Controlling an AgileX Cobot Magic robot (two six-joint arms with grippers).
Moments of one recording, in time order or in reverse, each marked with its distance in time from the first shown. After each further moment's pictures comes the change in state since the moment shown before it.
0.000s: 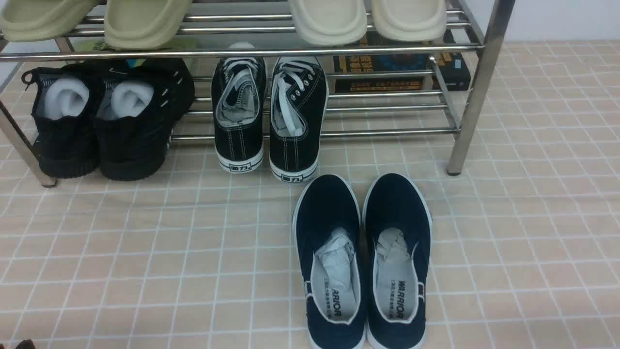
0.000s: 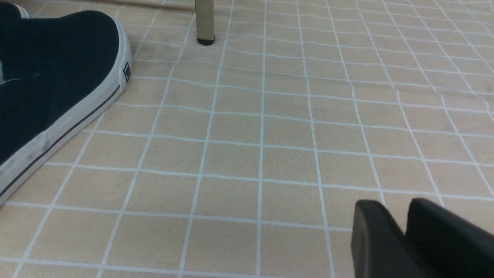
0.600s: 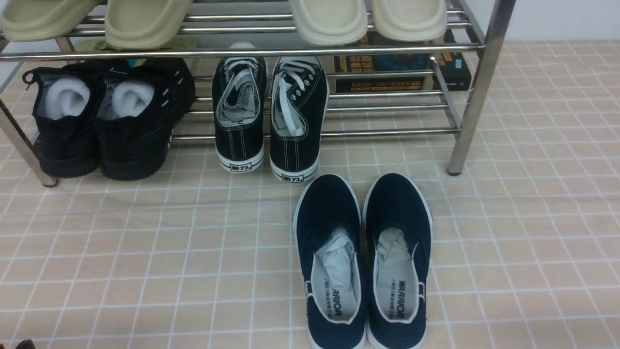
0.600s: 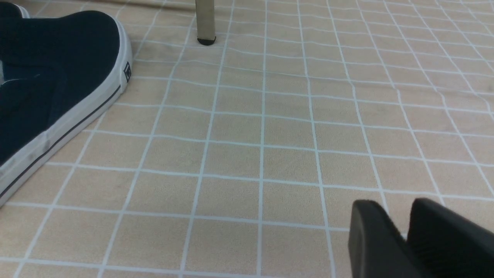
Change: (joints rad) right arm 0.000 0.000 0.000 0.001 0.000 0.000; left arm 0.000 0.000 0.000 0.000 0.000 0.000
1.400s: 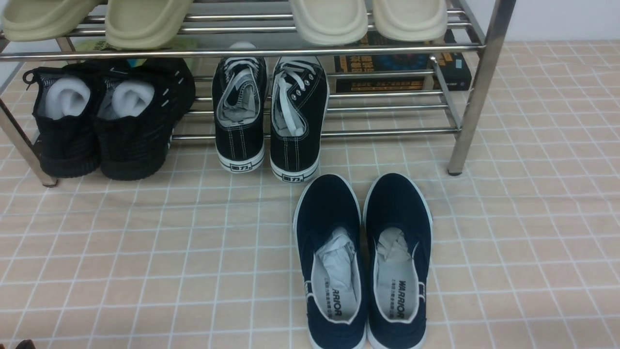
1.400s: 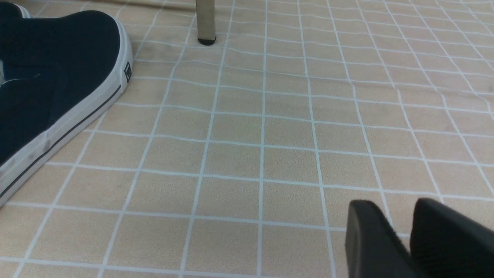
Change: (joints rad) right arm 0.000 0.000 0.000 0.000 0.000 0.000; left arm 0.000 0.000 0.000 0.000 0.000 0.000
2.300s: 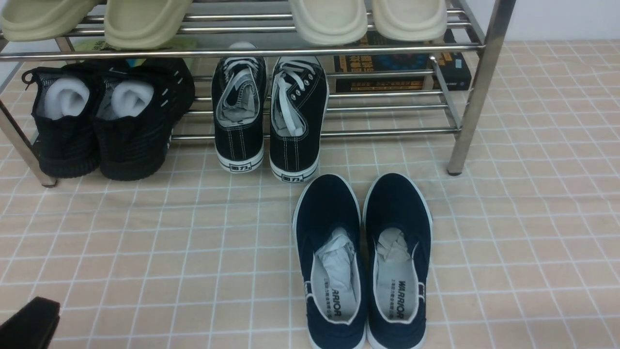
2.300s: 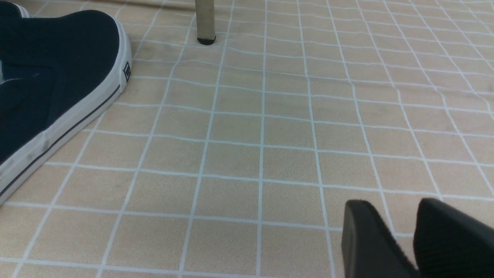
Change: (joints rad) right arm 0.000 0.000 0.000 0.000 0.000 0.000; left arm 0.000 0.000 -0.073 -0.626 -0.140 -0.499
